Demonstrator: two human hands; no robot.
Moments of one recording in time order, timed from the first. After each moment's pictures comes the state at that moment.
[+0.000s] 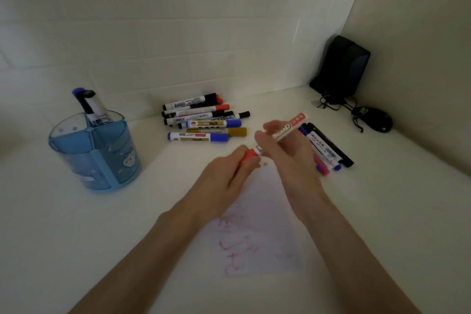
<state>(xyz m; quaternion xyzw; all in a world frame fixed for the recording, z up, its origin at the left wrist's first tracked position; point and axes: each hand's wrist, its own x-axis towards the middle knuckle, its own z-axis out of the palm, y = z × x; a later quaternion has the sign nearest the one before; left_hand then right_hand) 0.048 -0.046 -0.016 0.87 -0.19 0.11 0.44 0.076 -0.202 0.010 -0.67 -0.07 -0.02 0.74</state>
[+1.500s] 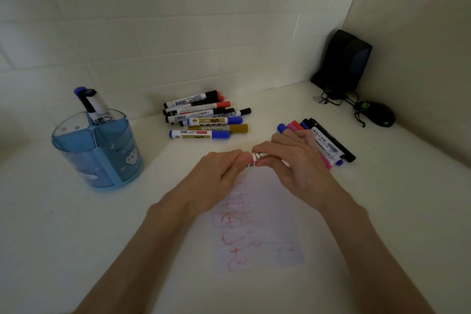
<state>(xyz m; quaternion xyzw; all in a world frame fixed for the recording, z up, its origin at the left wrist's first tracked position) 0.049 -0.027 -0.011 0.89 -0.19 0.05 0.41 0.091 -0.239 -0.006 -0.87 -0.38 -0.23 0.22</state>
